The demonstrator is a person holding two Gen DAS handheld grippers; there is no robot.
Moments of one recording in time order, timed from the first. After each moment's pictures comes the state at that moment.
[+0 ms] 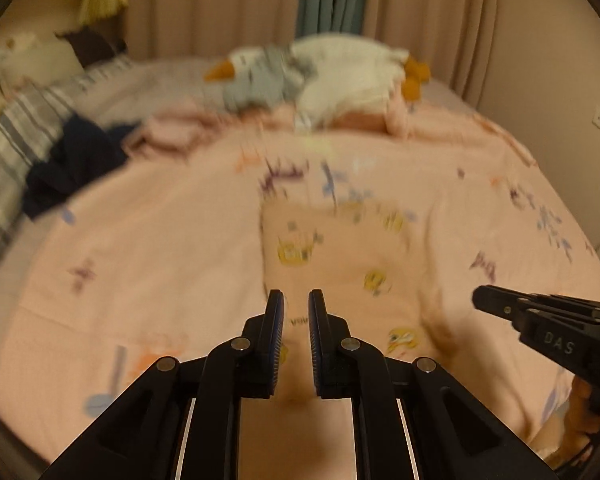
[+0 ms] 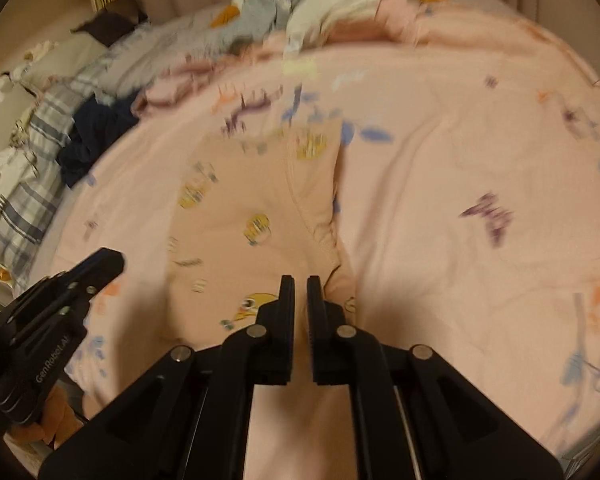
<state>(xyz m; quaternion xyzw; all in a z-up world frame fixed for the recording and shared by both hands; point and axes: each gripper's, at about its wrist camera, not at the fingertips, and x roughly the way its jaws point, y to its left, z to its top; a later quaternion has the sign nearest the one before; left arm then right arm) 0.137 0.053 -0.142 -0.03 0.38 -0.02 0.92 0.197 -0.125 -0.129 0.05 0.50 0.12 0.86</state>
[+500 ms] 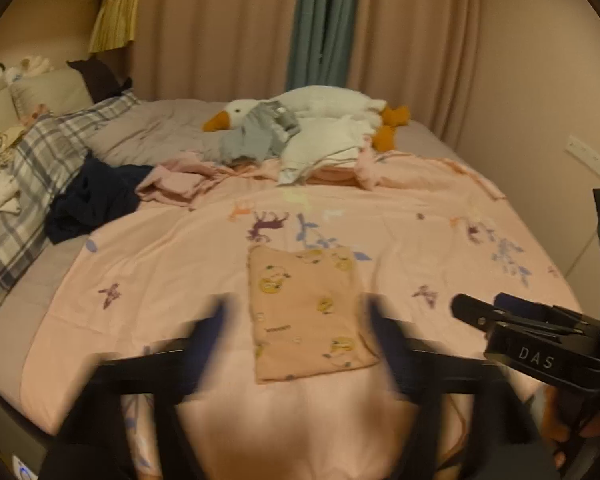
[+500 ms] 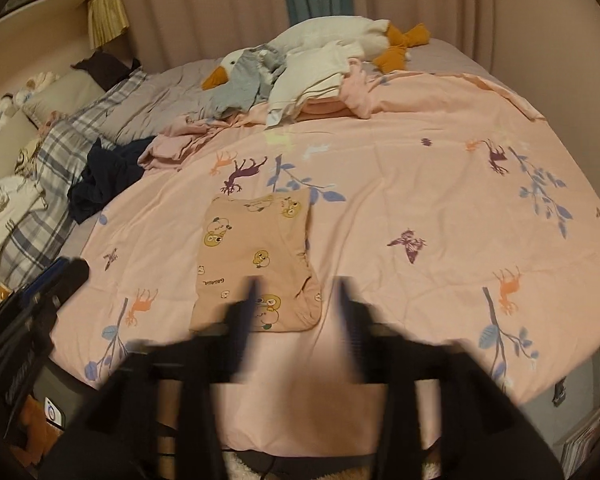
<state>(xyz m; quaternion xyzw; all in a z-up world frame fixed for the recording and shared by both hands) 0.080 0.041 -0.068 -0.05 0.33 -0.05 0.94 0.134 -0.145 -0.040 0.04 0.44 0.07 0.89</state>
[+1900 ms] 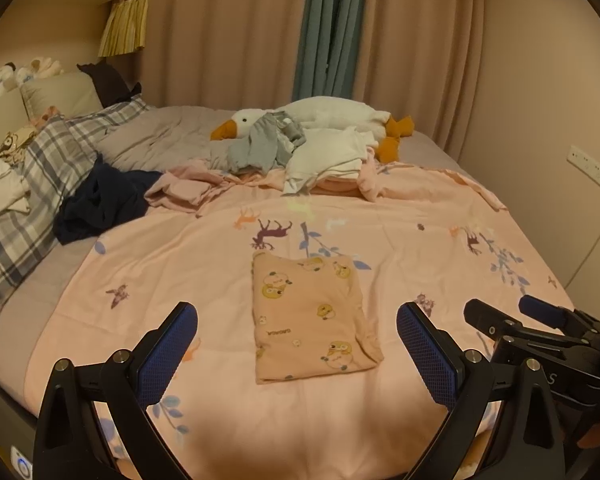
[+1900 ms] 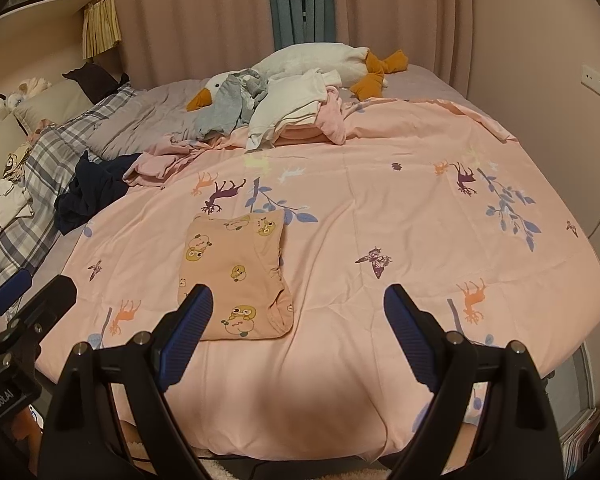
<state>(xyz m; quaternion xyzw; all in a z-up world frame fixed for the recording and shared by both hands) 0.068 0.038 -0.060 -0.05 0.32 -0.02 0.95 0.111 -0.143 -0.022 0.01 0.41 0.03 0.91</state>
